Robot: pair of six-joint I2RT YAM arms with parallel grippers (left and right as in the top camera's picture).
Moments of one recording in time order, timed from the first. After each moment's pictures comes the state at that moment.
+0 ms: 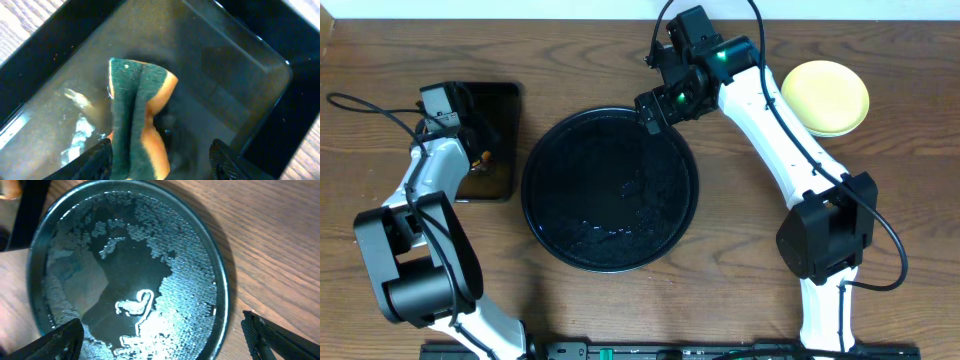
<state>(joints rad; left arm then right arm) 0.28 1.84 1.16 -0.32 -0.09 -0.40 0.47 2.16 2.07 -1.11 -0.31 0.06</state>
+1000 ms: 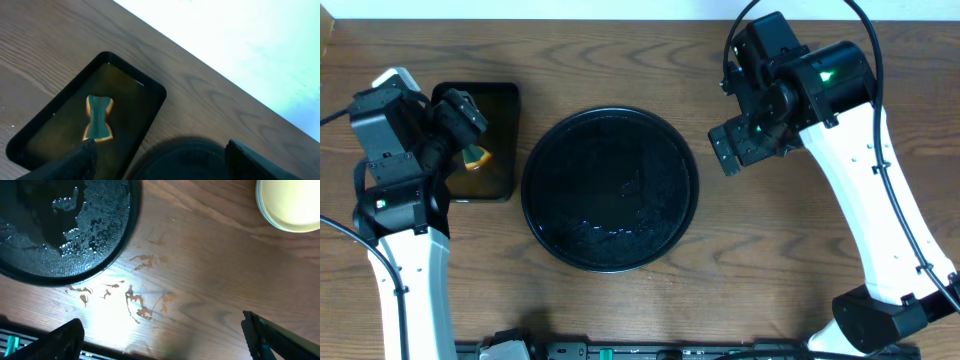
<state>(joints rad) 0.28 1.19 1.16 -0.55 0.10 -0.41 0.44 1.77 2.07 -1.67 0.06 0.06</state>
